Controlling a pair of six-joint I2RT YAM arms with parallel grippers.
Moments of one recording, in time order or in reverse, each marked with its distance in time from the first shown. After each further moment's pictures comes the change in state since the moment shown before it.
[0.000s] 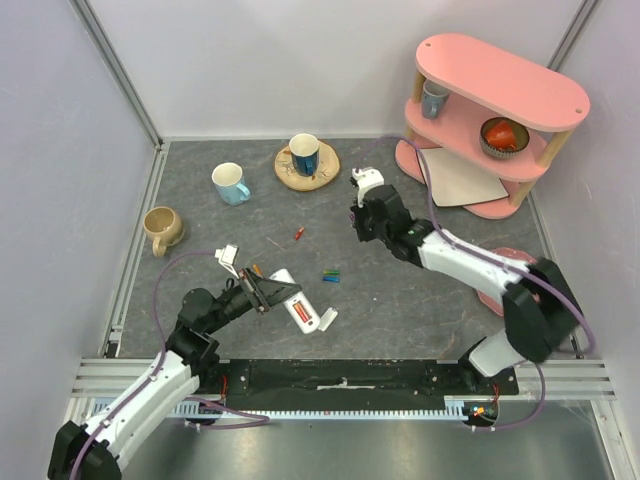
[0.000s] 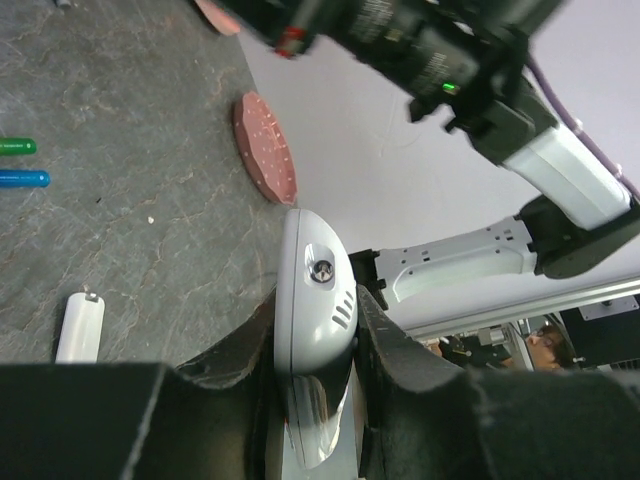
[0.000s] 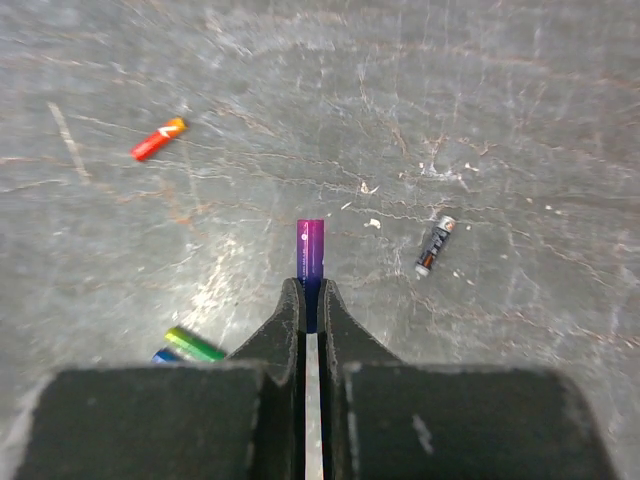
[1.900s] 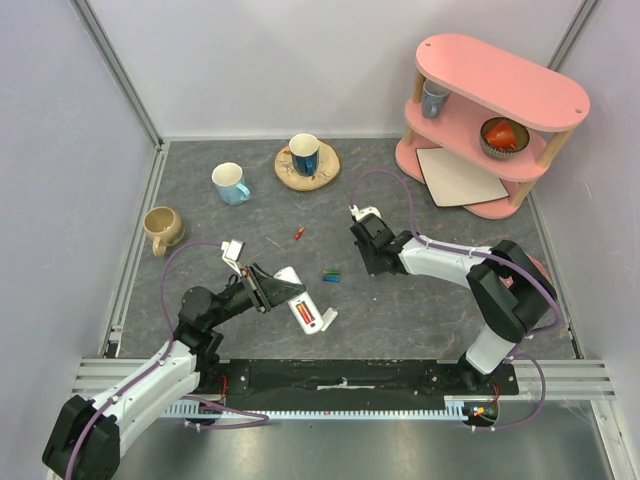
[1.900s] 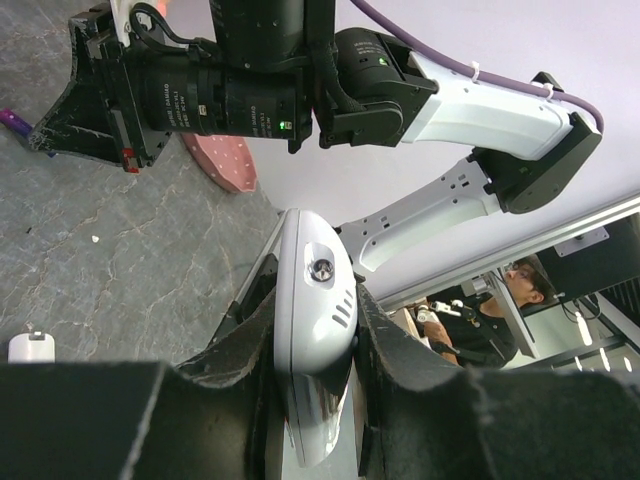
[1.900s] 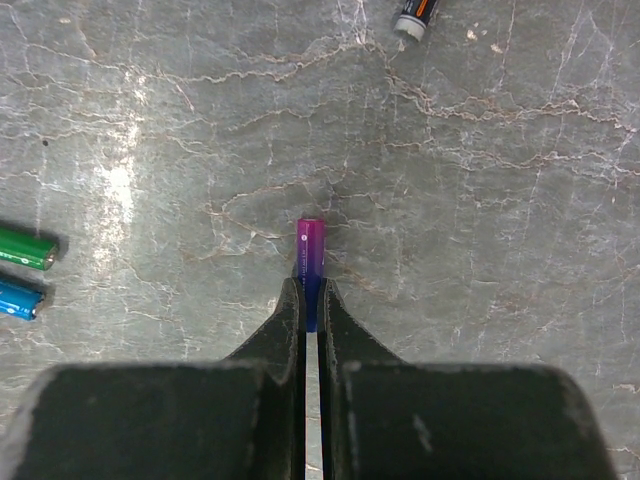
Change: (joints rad) left arm 0.000 0.225 -0.001 0.367 0.126 0.008; right arm 0.045 0.069 -0.099 -0.250 0.121 0.106
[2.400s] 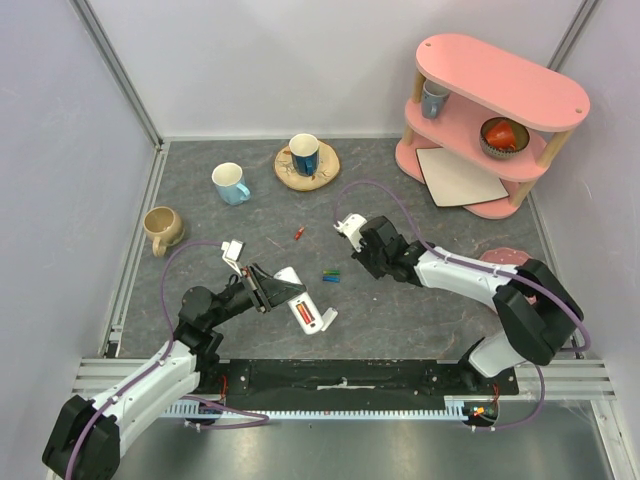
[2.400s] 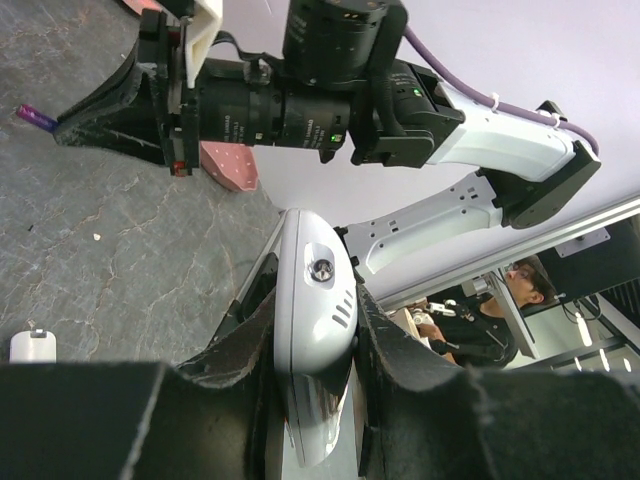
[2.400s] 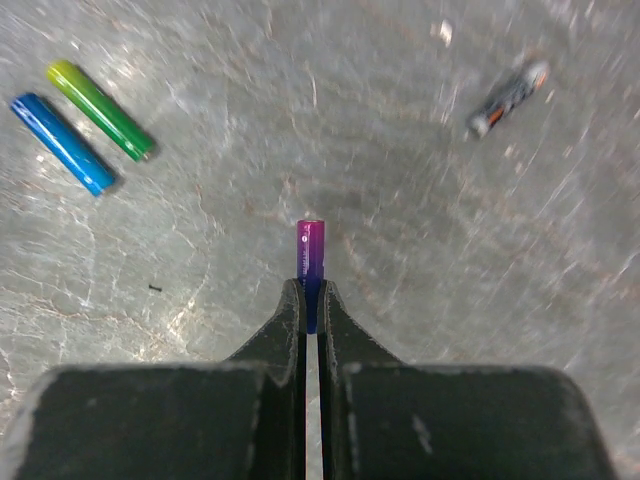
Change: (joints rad) left arm 0.000 0.000 0.000 -0.008 0.000 0.000; right arm 0.015 -0.147 -0.113 0.108 -0.155 -0.397
